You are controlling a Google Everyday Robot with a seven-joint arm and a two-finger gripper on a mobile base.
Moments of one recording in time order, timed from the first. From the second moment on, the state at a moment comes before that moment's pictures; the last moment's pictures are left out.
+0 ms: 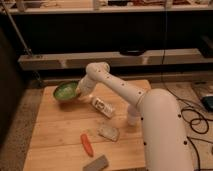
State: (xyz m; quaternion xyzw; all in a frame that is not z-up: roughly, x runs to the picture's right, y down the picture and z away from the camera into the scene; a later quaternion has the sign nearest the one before) arm -0.162 0.031 0.904 -0.15 -0.37 -0.36 0.84
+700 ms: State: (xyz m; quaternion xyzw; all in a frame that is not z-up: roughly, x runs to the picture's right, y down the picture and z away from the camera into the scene) arm -0.162 0.018 0.886 -0.15 -0.37 -0.37 0.84
